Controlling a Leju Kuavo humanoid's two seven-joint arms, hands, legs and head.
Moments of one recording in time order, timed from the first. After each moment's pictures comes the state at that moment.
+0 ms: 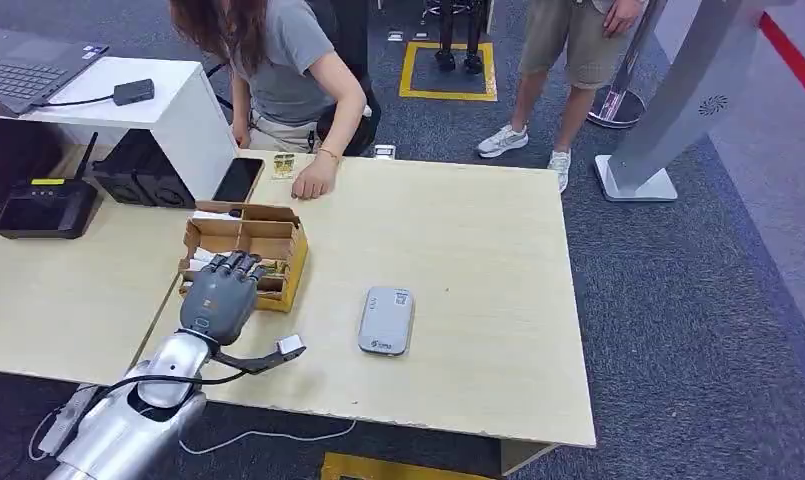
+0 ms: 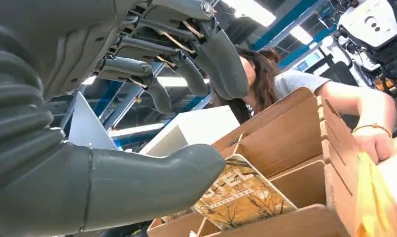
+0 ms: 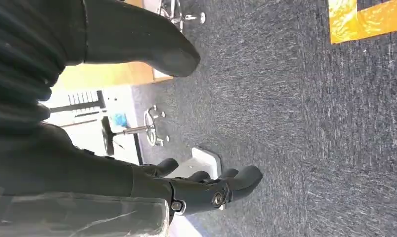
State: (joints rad) left arm -0.32 0.32 -0.58 -1.28 -1.46 0.25 0.18; right arm -0.06 0.05 -1.26 -0.23 1.39 -0.20 0.32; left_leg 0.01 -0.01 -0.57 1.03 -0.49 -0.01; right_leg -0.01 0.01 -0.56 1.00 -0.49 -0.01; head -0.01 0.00
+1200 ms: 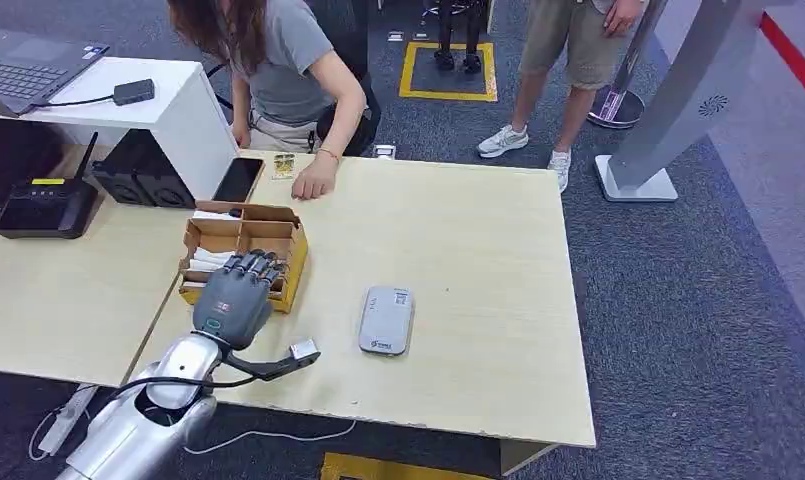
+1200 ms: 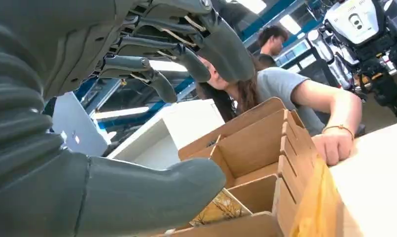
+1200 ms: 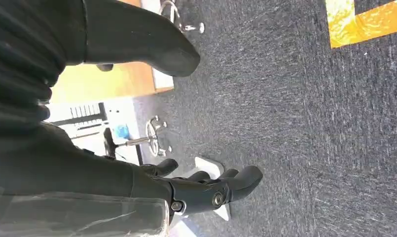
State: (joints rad) left arm -0.31 0.32 -0.62 -1.35 -1.38 0.17 0.18; right arm -0.06 0.05 -1.30 -0.23 1.37 -0.21 0.32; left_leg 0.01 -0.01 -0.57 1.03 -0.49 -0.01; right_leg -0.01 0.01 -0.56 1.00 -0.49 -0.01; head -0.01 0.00
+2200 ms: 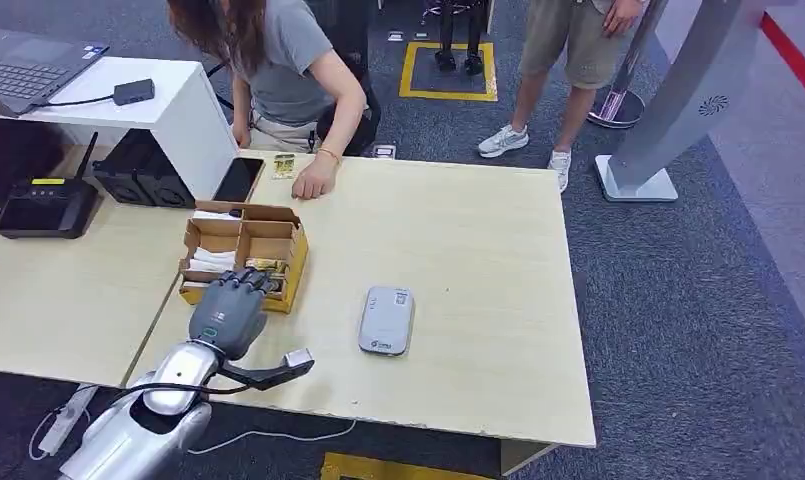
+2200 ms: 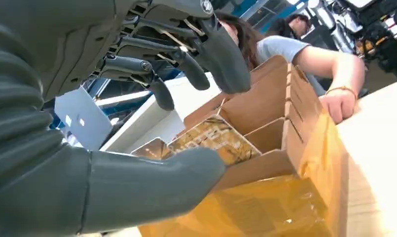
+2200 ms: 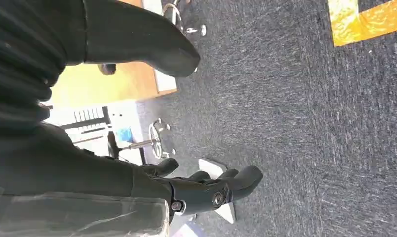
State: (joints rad) left arm -0.28 0.34 -0.63 -1.35 -1.36 0.11 0.21; right arm -0.06 0.05 -1.31 -0.23 1.37 -0.22 0.33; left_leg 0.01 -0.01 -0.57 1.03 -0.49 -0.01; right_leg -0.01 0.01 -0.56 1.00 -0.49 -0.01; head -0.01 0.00
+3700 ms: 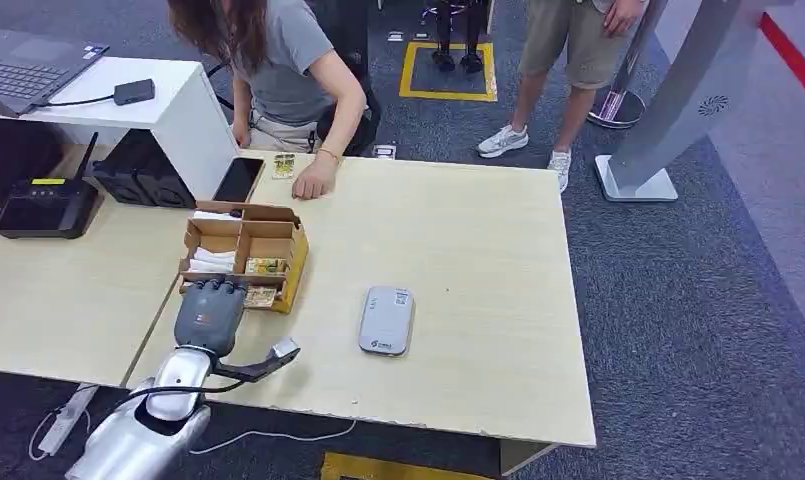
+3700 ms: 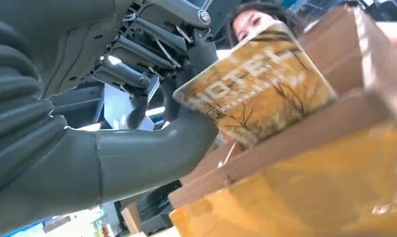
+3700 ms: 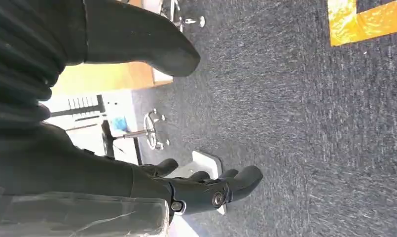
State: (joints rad) left arm -0.28 0.27 -0.53 -1.20 -1.55 0.25 0.31; right arm -0.07 0.05 -1.30 -0.23 1.41 -0.20 0.30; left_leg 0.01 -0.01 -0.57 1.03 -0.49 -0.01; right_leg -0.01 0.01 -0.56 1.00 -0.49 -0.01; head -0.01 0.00
